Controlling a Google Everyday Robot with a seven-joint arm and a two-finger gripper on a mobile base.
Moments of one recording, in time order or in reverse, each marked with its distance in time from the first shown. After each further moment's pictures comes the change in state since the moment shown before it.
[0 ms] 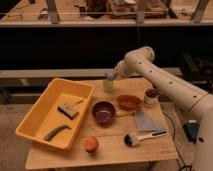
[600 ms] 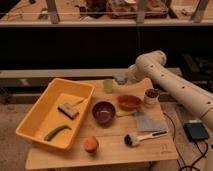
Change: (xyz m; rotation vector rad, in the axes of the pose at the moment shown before) arm 0.041 0.039 -0.017 -0.049 0.038 0.086
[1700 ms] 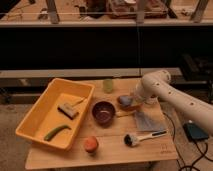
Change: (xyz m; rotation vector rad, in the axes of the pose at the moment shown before) arm 0.021 0.129 0.027 -0.180 -0.015 0.046
